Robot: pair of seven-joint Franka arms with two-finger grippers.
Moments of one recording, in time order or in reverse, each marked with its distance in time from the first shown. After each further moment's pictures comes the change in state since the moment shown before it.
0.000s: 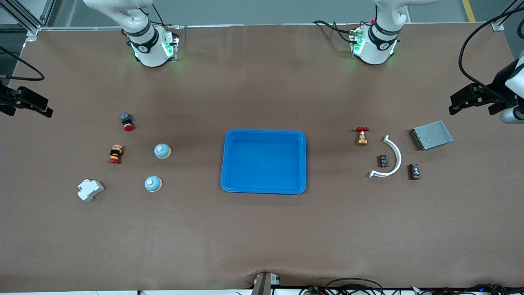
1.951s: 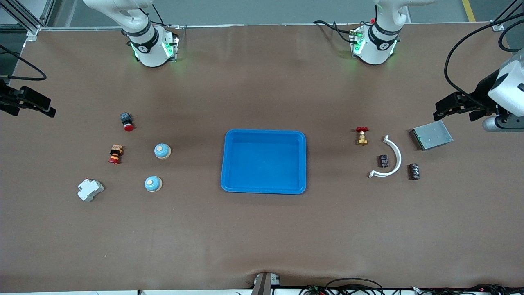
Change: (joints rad) left arm 0.025 -0.014 -0.018 -0.094 -0.061 0.080 -0.015; right arm 0.000 -0.001 0.001 -0.005 0.010 -0.001 0.005
